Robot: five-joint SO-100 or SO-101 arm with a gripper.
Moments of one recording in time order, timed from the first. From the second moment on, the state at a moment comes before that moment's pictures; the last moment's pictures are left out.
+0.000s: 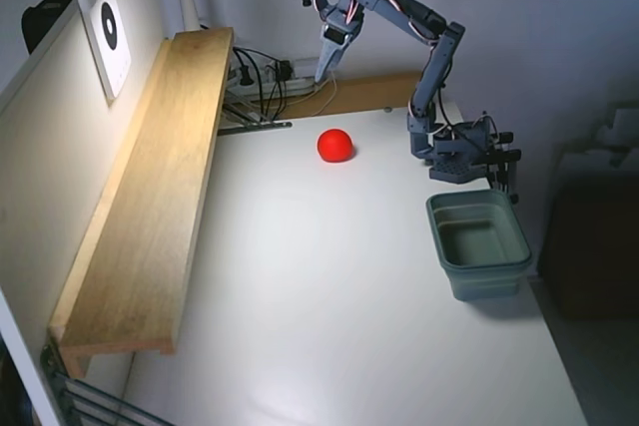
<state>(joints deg) 54.6 110.9 74.5 99.3 -90.2</state>
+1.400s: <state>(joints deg) 54.5 97.3 75.8 85.8 -90.2</state>
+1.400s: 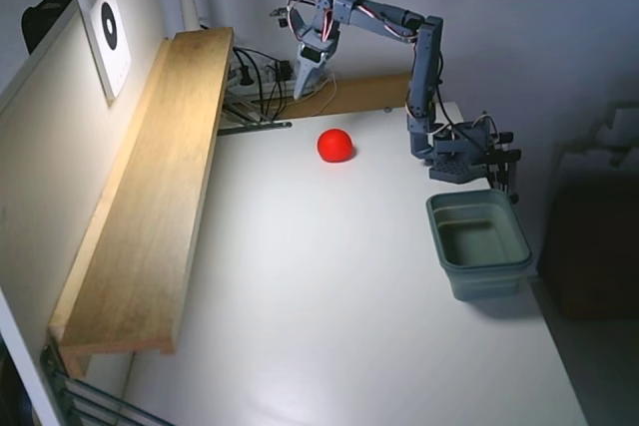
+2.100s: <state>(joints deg) 54.5 103.9 101.3 65.7 -90.1</state>
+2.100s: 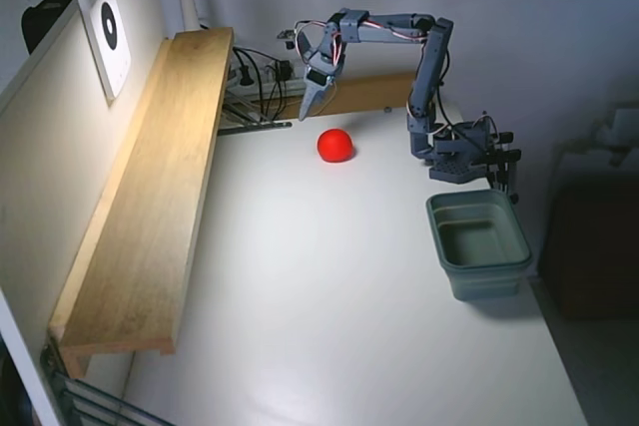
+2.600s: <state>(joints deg) 54.5 104.2 114.9 51.6 -90.1</state>
